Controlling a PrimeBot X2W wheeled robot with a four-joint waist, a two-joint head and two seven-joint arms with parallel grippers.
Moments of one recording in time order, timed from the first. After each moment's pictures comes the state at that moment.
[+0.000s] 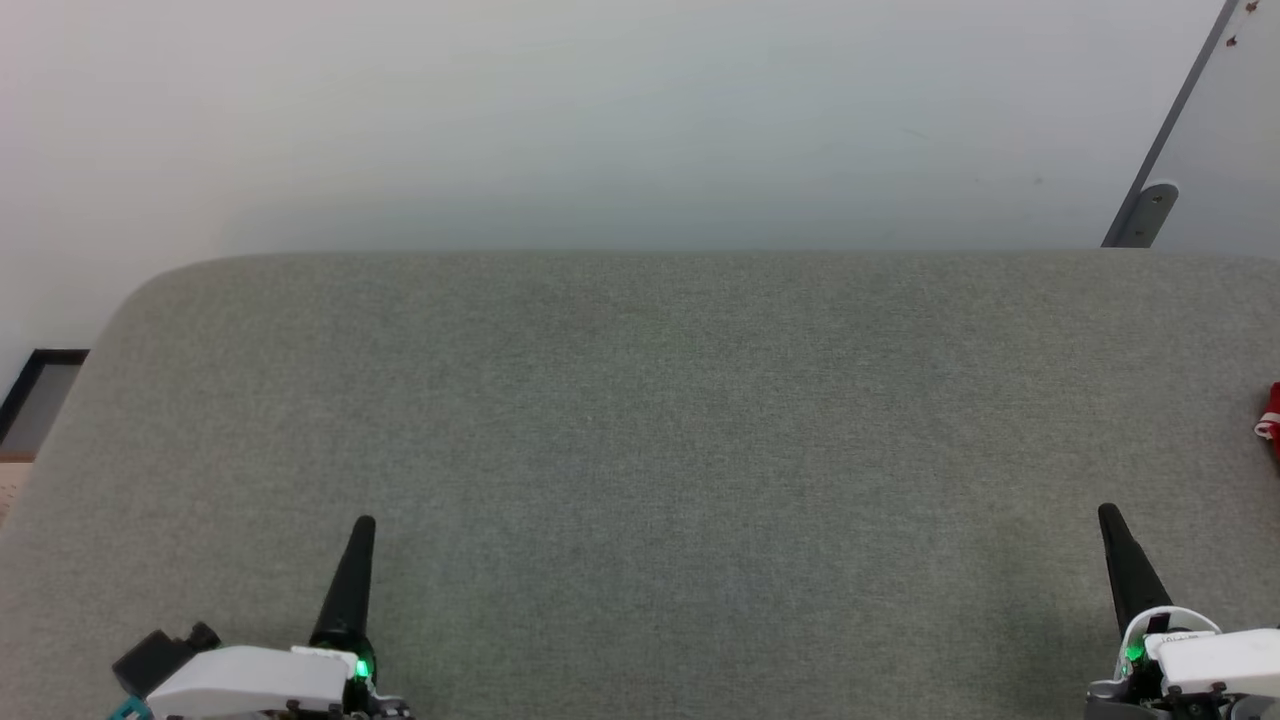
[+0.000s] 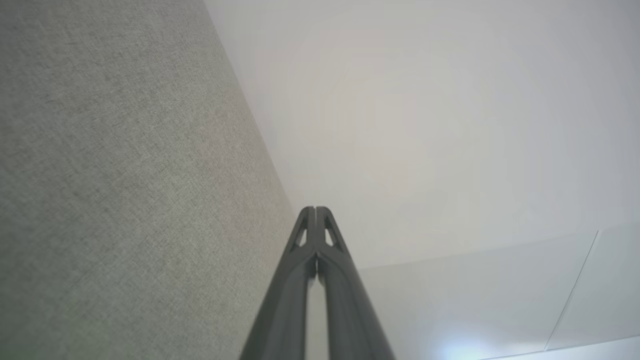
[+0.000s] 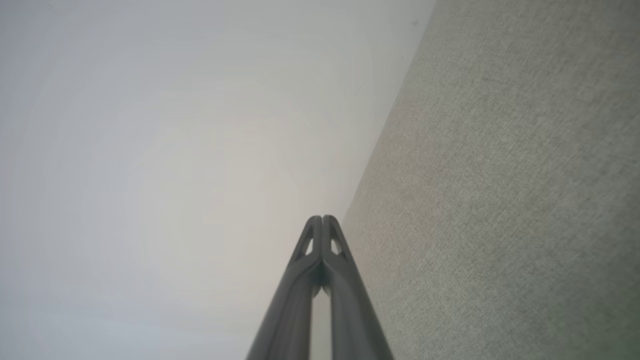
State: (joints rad) left arm -0.05 0.09 0.05 0.20 -1.40 -0.13 0.01; right arm -0.06 -0.08 -0.10 0.21 1.40 0.13 0.04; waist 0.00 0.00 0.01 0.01
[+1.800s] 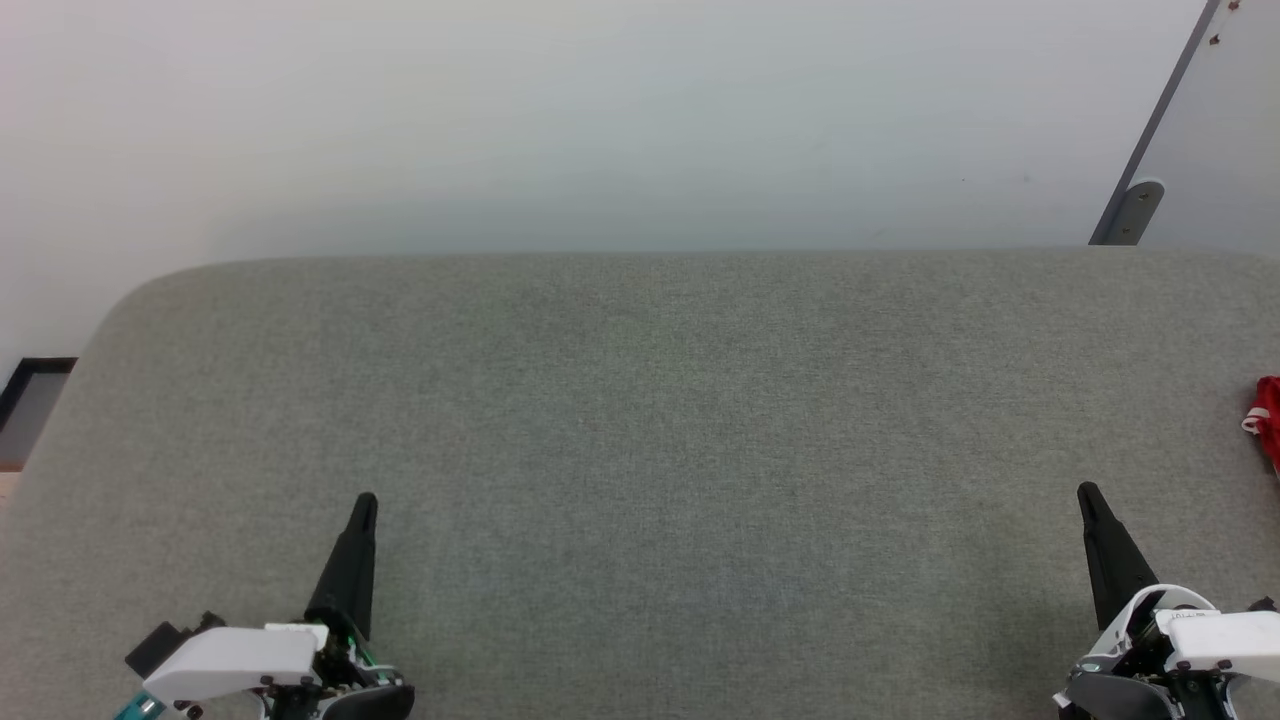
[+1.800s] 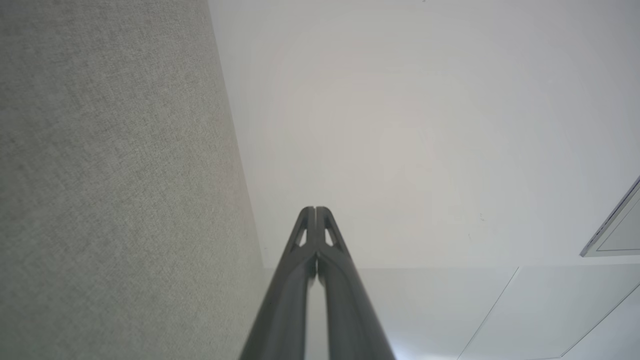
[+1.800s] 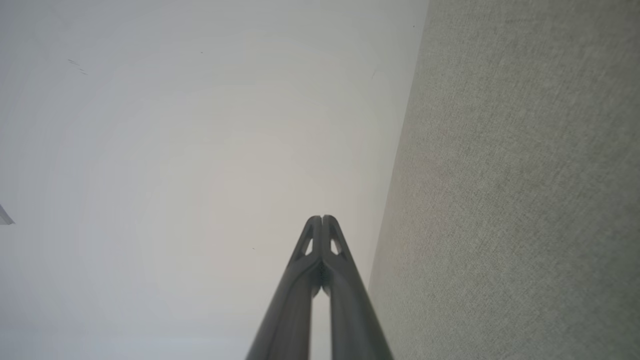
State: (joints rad) left arm -0.10 0.07 0.09 0.24 -1.64 -0.13 0.10; right arm -0.11 -0.05 -0.11 0.25 1.62 0.13 0.11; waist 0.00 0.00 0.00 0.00
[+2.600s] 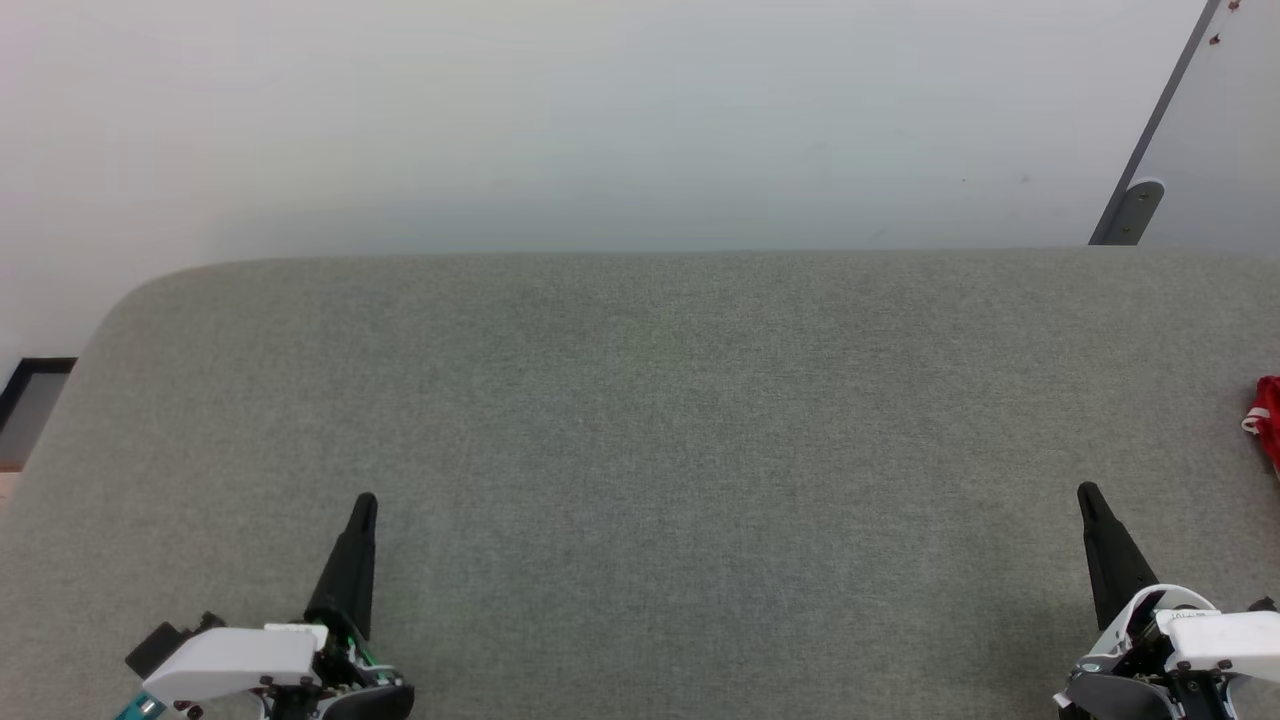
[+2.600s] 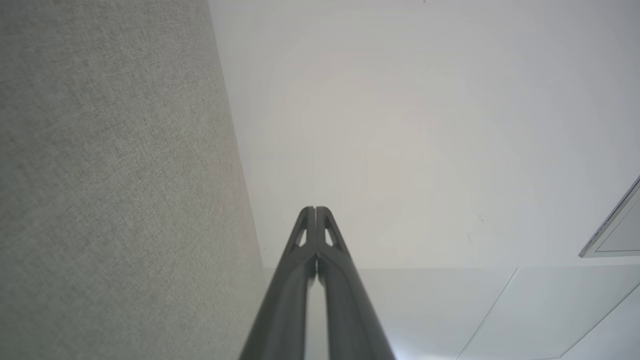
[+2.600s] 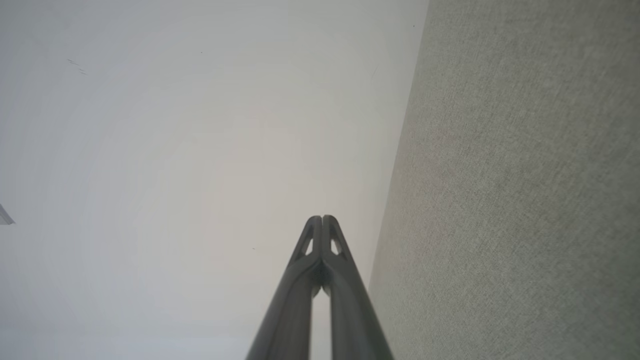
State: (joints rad) left arm -0.10 0.06 0.10 0.25 -1.63 -0.13 0.10; right arm -0.11 -0.05 -0.11 0.25 1.62 0.13 0.11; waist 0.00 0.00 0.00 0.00
